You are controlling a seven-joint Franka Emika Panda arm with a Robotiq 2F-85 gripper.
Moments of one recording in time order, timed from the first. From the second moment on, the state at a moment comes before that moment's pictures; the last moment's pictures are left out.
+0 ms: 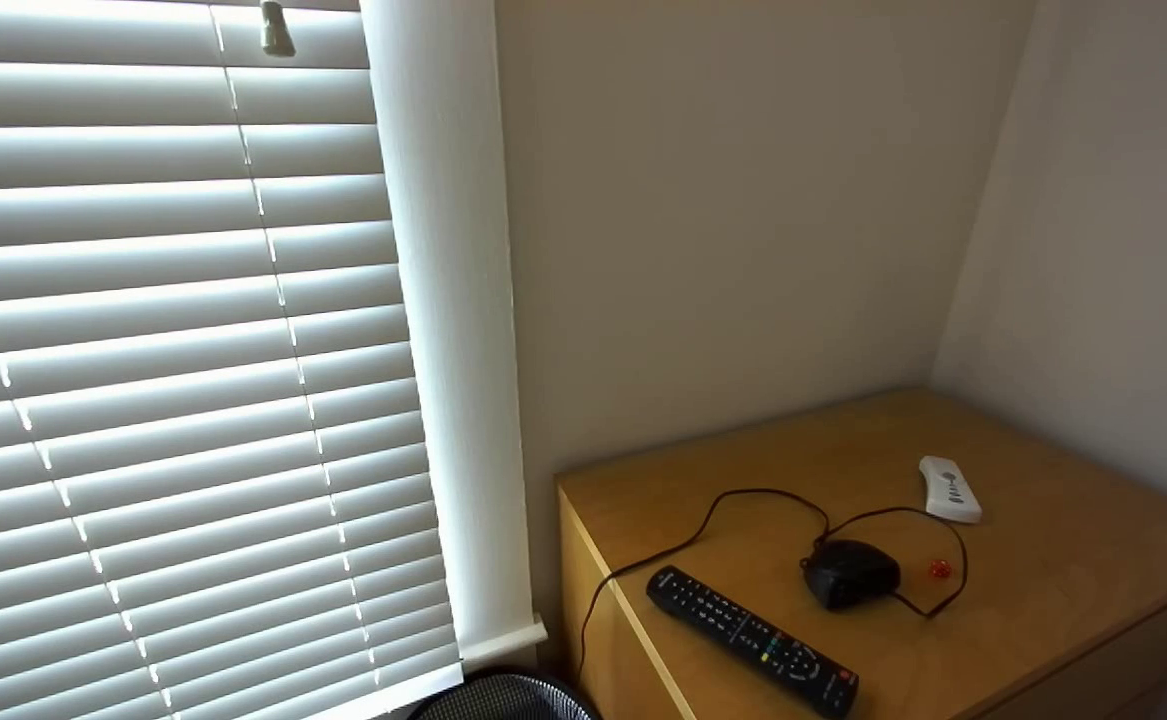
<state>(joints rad) -0.05 -0.65 -0.05 -2.46 -0.27 1.92 -0.28</state>
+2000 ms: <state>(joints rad) -0.06 -0.03 -0.25 -2.39 -0.05 2.43 -0.95</state>
